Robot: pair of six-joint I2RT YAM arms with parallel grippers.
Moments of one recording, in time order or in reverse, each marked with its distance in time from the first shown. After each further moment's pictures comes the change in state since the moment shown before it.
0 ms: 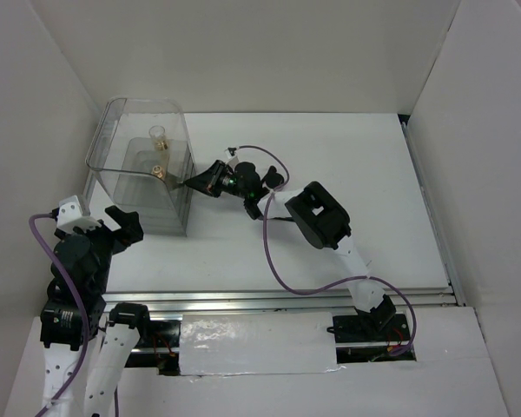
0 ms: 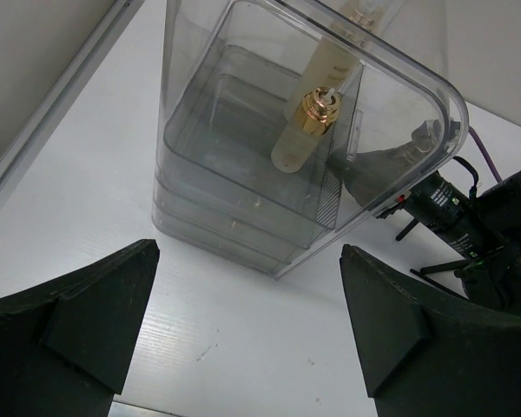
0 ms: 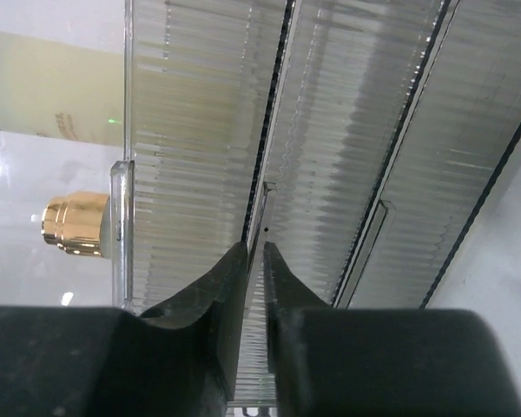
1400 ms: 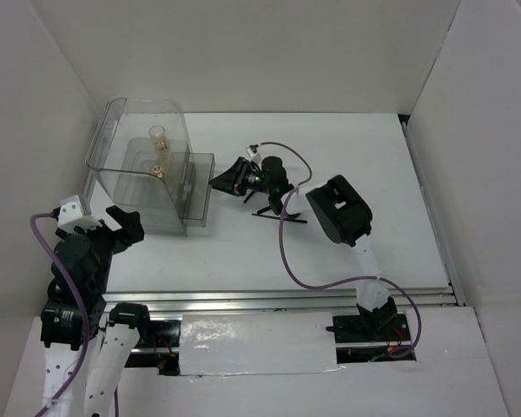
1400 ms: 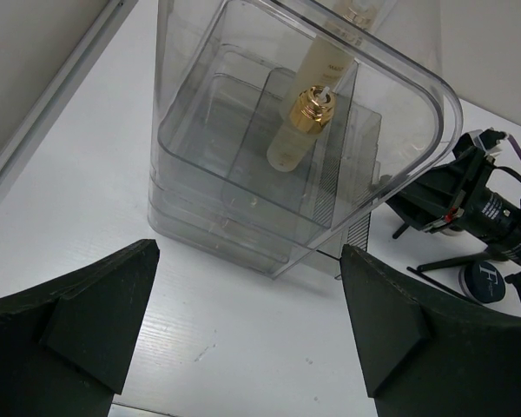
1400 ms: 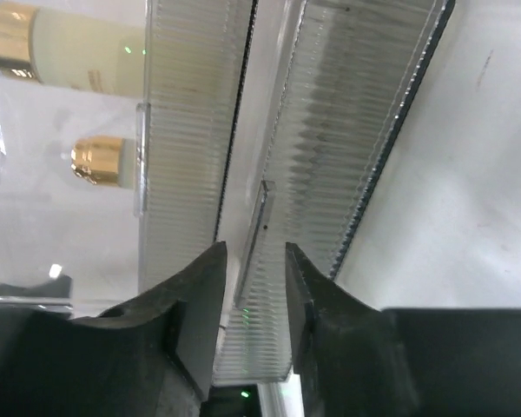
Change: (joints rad) left arm 0.000 0.000 -0.004 0.006 0.014 0.002; right arm -0.140 -0.148 -0.228 0.010 -0.197 -0.071
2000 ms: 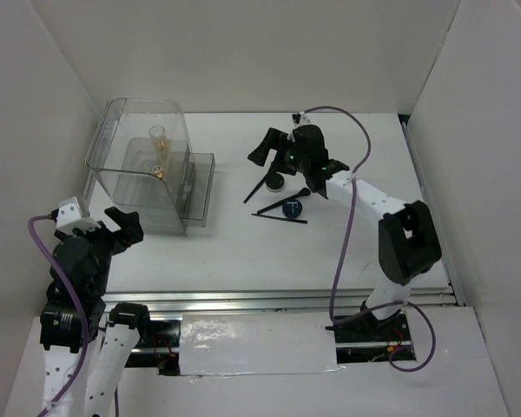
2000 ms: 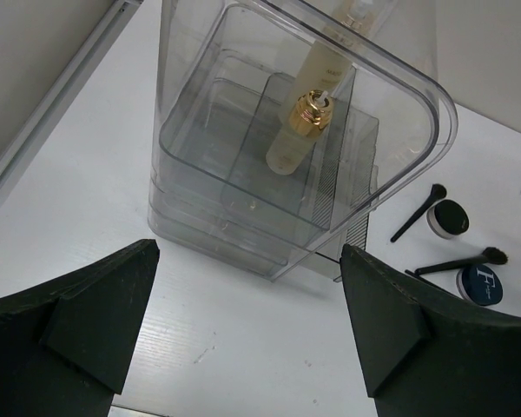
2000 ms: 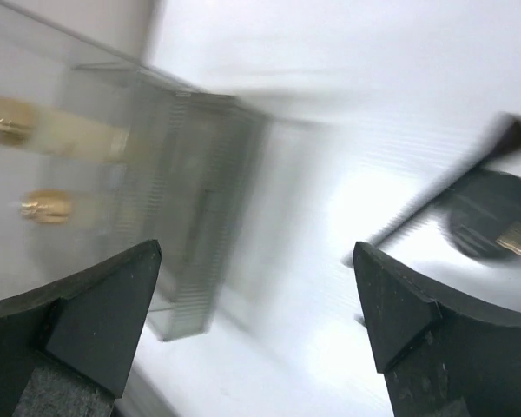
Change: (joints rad) left arm -0.002 -0.015 0.000 0.002 -0.004 -0.002; right arm -0.122 -0.538 -0.084 -0.729 0.301 -0.507
